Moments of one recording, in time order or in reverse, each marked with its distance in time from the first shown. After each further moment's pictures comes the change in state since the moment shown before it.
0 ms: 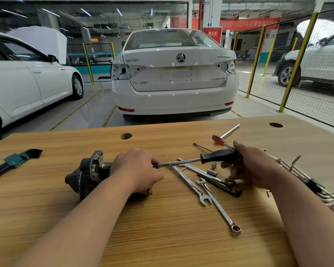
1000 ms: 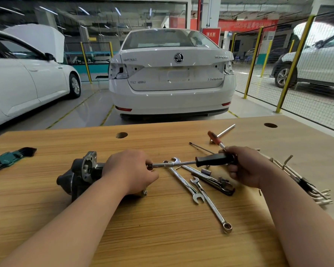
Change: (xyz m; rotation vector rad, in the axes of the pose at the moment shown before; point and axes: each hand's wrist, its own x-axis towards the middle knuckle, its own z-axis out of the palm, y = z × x) left_hand -0.008 0.003 0.000 0.025 0.011 0.005; right_hand -0.002 -0.003 0.005 0.192 0.039 0.121
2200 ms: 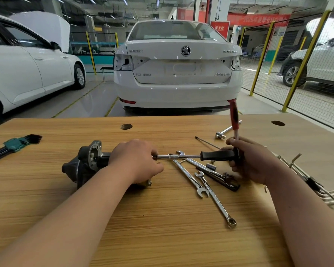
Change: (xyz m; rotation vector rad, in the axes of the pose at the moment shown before) left_hand 0.000 0.001 -0.001 -0.011 -0.009 -0.040; right_hand -0.003 0.001 -0.001 -0.079 -0.029 -0.165
